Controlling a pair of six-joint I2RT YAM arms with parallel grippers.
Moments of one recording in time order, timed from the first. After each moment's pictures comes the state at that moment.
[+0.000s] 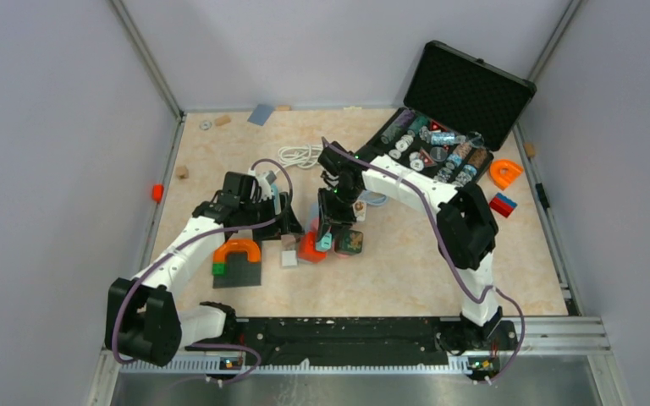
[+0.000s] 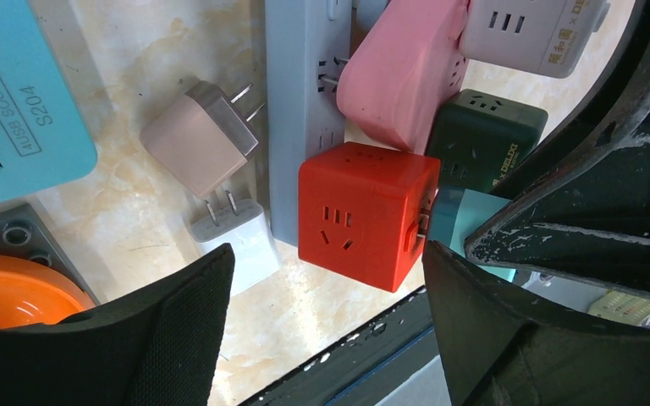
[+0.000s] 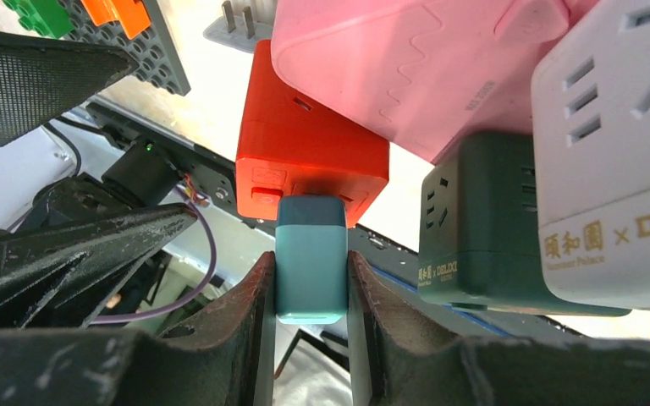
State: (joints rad) left arm -0.26 1.21 0.79 -0.53 0.48 -0.43; right arm 0.80 2.01 1.73 -1.05 -0.46 0.73
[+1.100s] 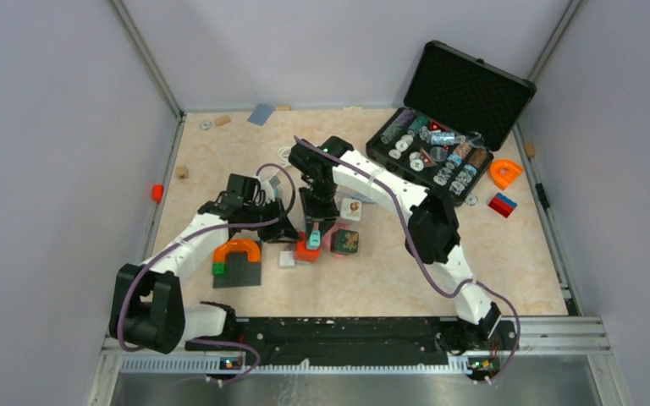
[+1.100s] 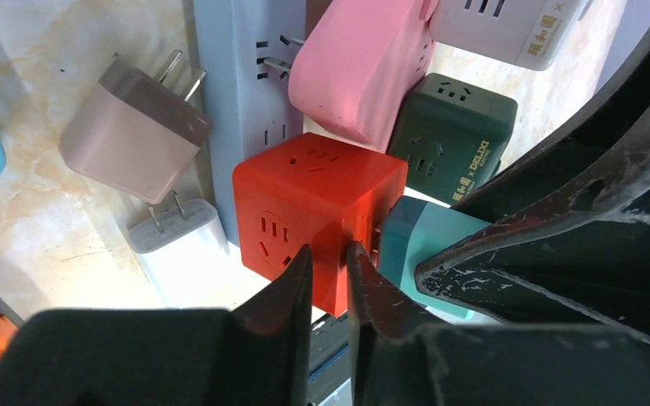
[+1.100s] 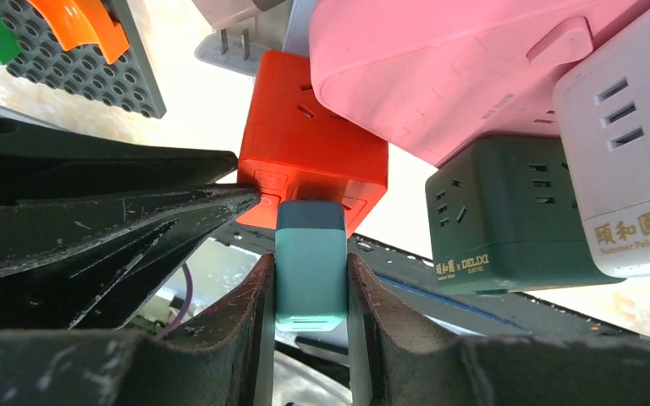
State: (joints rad) left arm -0.26 1.29 0.76 -0.48 0.60 -0.48; right arm 0.90 2.28 2.22 -1.39 -0.30 0.71
